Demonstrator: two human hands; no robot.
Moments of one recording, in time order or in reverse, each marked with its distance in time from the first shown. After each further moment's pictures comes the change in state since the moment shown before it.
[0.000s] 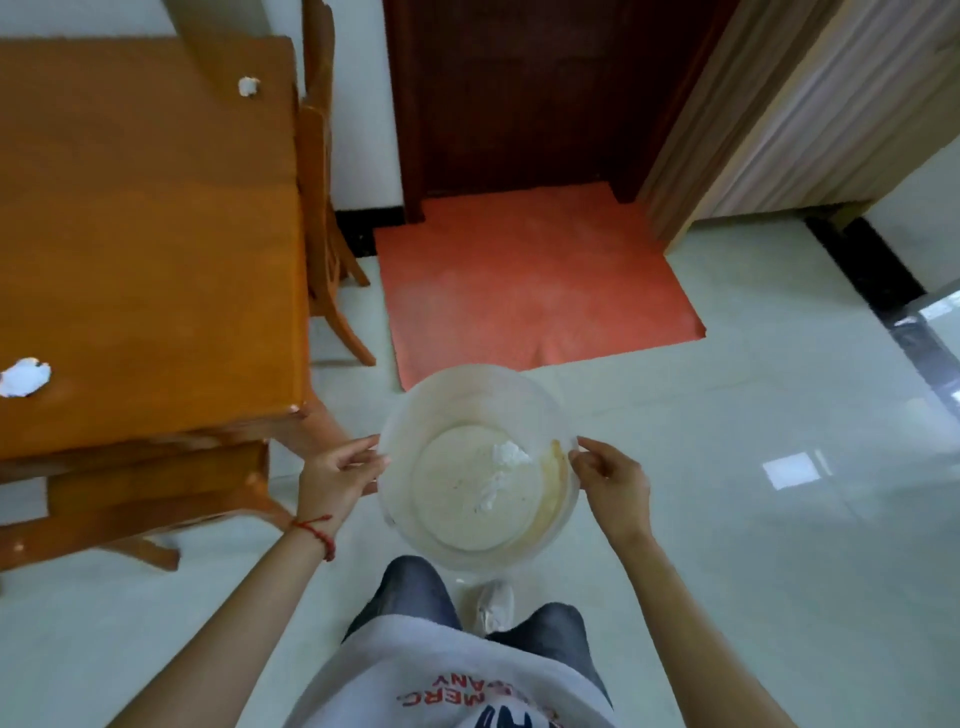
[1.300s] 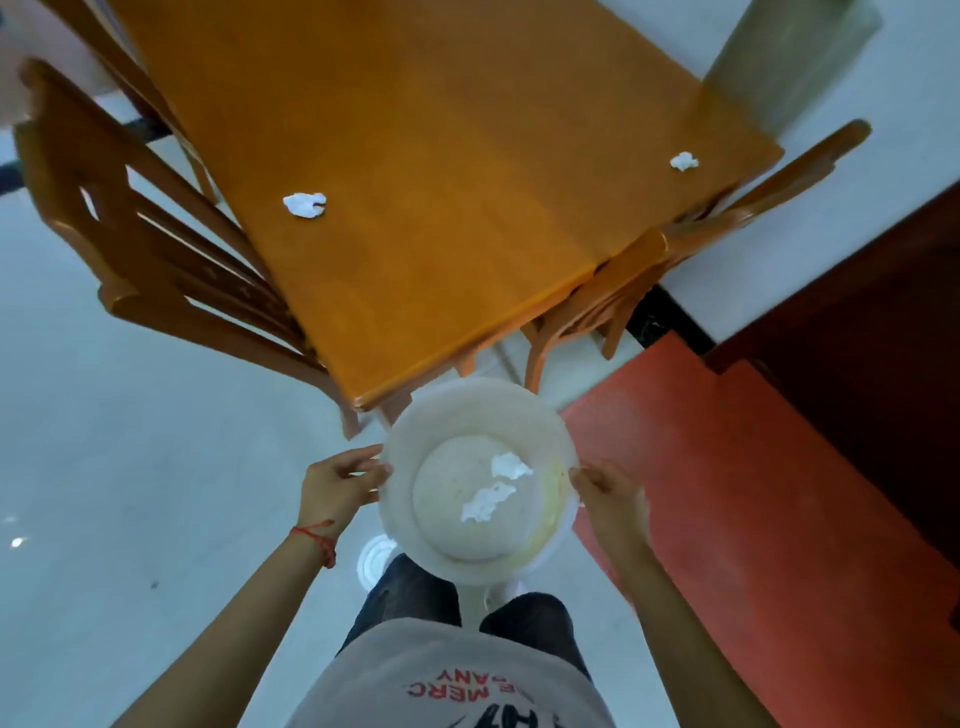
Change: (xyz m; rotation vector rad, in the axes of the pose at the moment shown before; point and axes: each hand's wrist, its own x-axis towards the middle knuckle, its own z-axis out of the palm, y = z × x) left_hand 0.075 0.047 0.084 -0.525 0.990 -0.436; right_hand 0.309 -0.178 0.157 -0.429 -0.952 -0.446
